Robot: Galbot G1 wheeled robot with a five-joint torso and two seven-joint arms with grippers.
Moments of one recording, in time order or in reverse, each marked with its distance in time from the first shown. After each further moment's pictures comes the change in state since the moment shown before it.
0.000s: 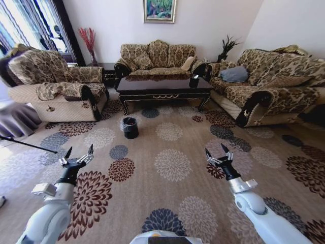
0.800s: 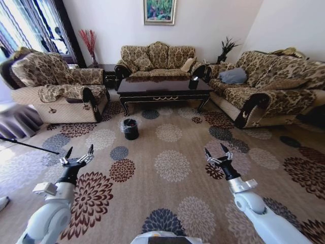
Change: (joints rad) left arm -0.007 0.005 0.004 0.011 -0.001 0.000 0.003; right arm 0.004 0.000 -0.005 -0.005 0.010 0.006 -0.016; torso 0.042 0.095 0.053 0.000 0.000
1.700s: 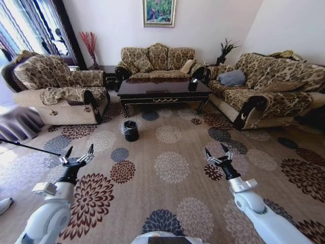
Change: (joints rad) left arm 0.003 0.006 -0.006 -0.008 -0.005 0.000 0.004; right arm 0.003 -0.003 -0.002 0.001 0.002 -0.001 0.005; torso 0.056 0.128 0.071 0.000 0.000
